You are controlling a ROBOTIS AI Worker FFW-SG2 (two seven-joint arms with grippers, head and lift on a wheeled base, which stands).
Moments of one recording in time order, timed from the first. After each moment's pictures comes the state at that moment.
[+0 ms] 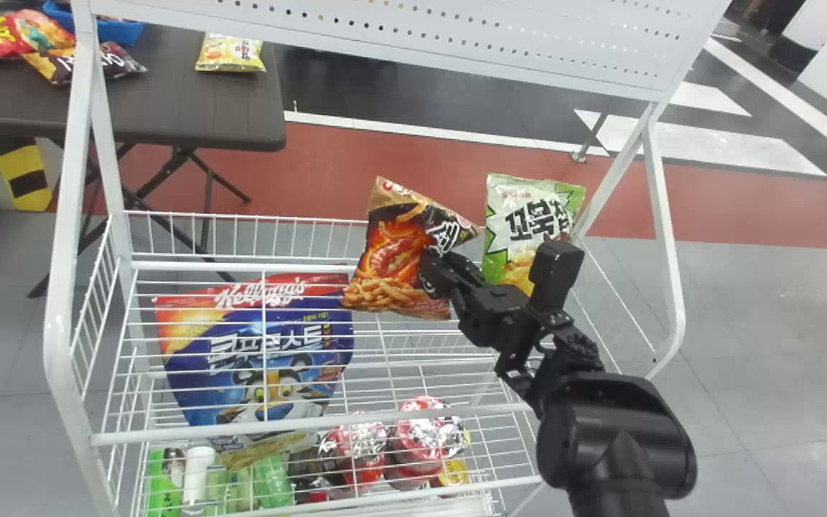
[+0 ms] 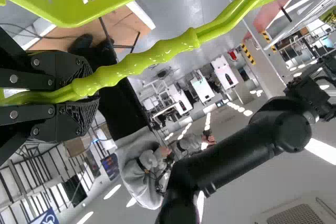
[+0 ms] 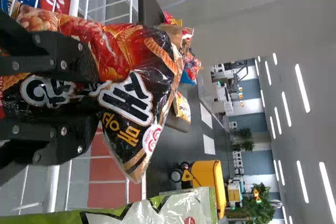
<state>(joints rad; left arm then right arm) 0.46 0.08 -0.10 -1.64 -0.01 0.65 -1.54 -0.03 -0.10 -0.22 -1.57 -0.11 0.27 0.51</state>
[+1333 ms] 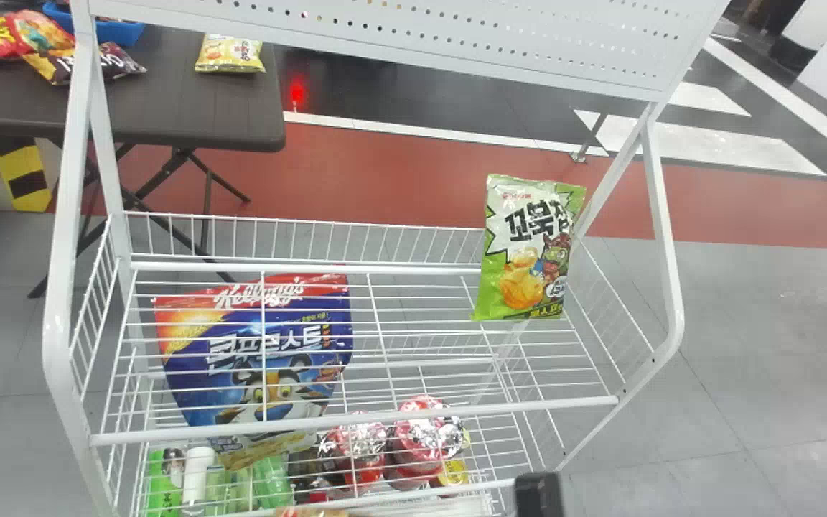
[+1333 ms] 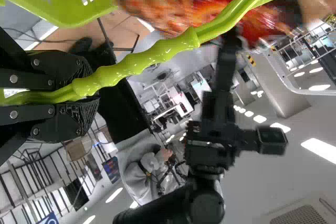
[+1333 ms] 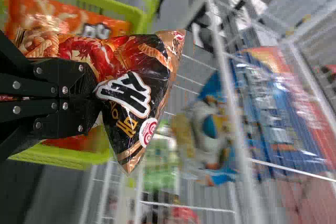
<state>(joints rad) 0.46 0.07 -0.11 -1.64 -0.01 0.64 -1.52 0.63 -0.13 -0.15 -2.16 -0.22 1.00 0.67</state>
